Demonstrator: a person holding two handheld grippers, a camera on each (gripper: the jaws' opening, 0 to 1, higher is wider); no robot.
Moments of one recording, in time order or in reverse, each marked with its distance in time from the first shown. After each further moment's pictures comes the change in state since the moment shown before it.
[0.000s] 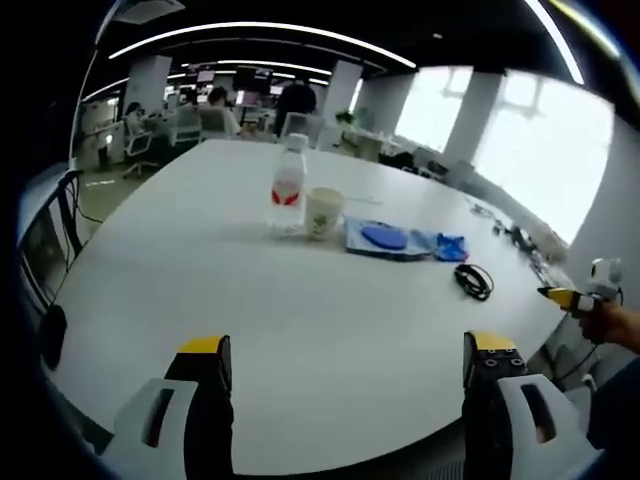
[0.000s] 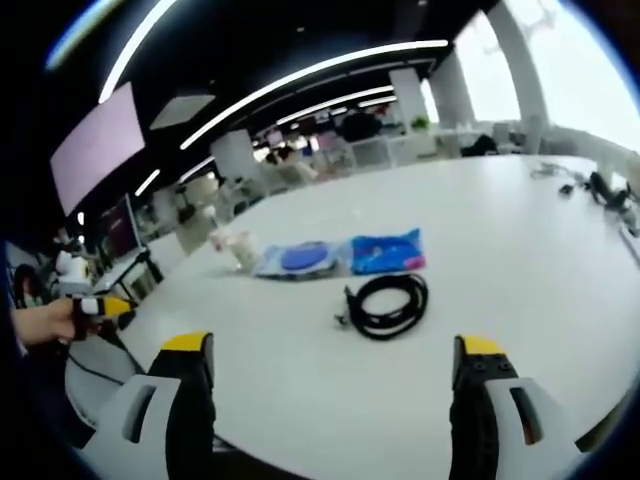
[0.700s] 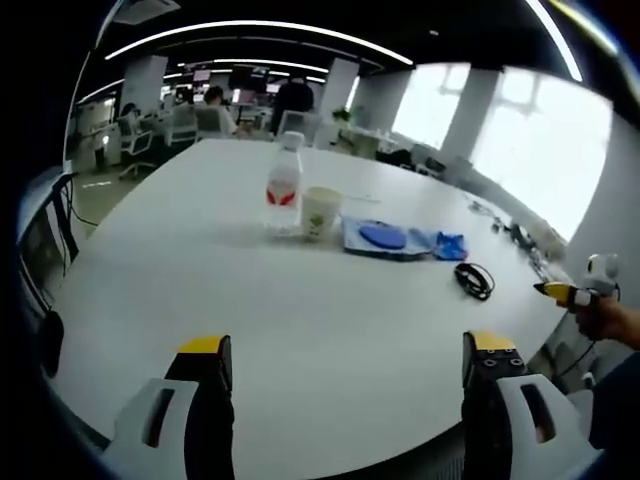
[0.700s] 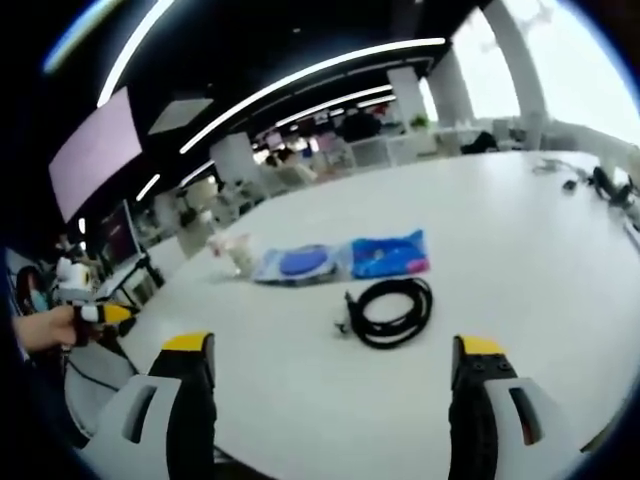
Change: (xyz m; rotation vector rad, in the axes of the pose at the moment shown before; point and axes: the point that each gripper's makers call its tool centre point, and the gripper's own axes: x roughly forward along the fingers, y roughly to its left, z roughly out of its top) left arm 0.006 0.000 0.004 0.004 0.010 -0.003; right arm 0.016 -0.002 0.005 0.027 -0.007 0.011
